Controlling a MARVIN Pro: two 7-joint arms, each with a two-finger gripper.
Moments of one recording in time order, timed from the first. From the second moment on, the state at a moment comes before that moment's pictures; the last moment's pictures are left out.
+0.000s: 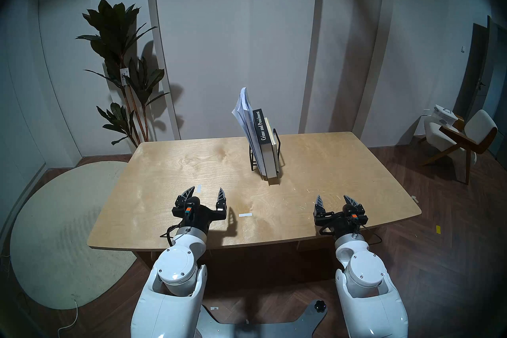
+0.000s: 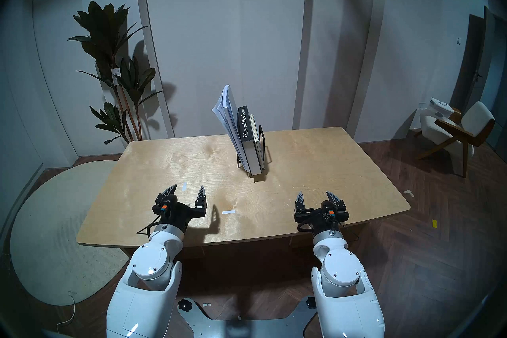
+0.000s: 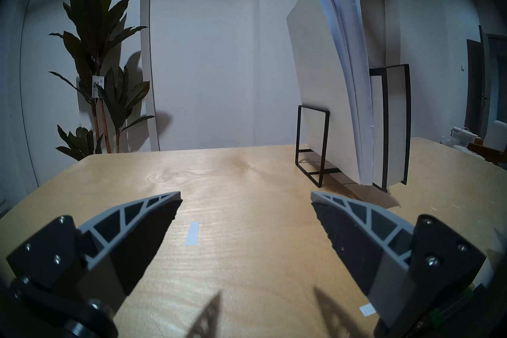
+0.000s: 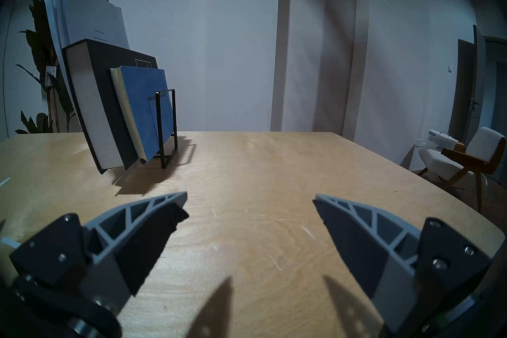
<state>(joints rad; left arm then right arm) 1.85 -1.56 -1.51 -1.78 0.04 -0.02 0.01 -1.92 -1.55 1.60 -1.79 -0.01 -0.03 -0.05</state>
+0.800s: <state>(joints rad) 1.63 -1.54 -1.59 -1.69 -0.30 0.25 -0.27 -1.92 -1.54 1.59 -1.79 -0.01 -0.03 -0.05</state>
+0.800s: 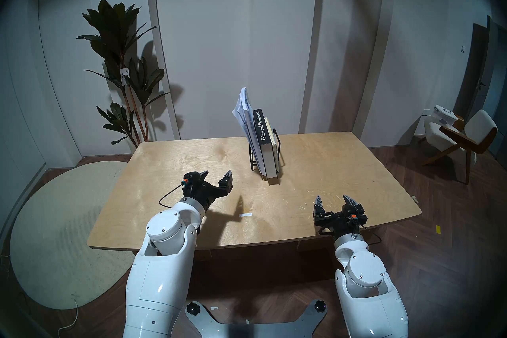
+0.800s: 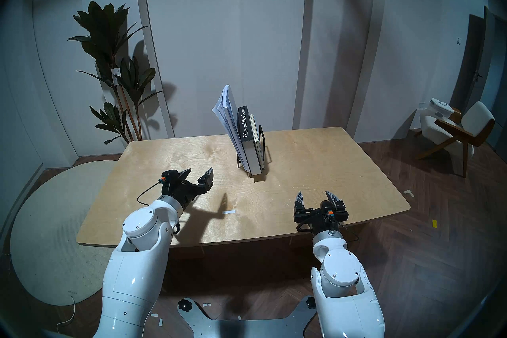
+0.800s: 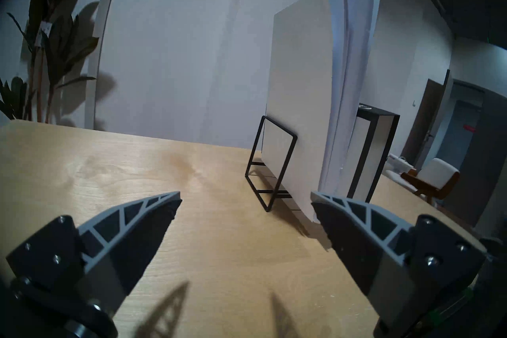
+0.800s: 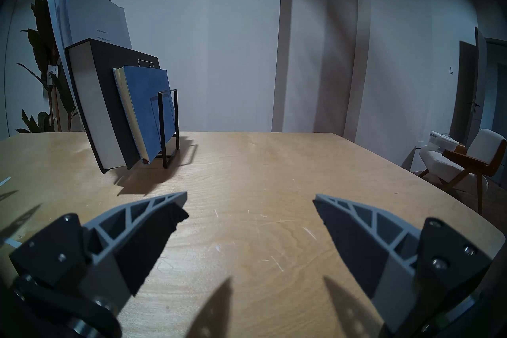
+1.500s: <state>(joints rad) 1.57 -1.59 -1.61 -1.71 -0.48 0.30 -0.37 -1.92 -1.54 1.58 -1.80 0.00 -0.03 -0.05</state>
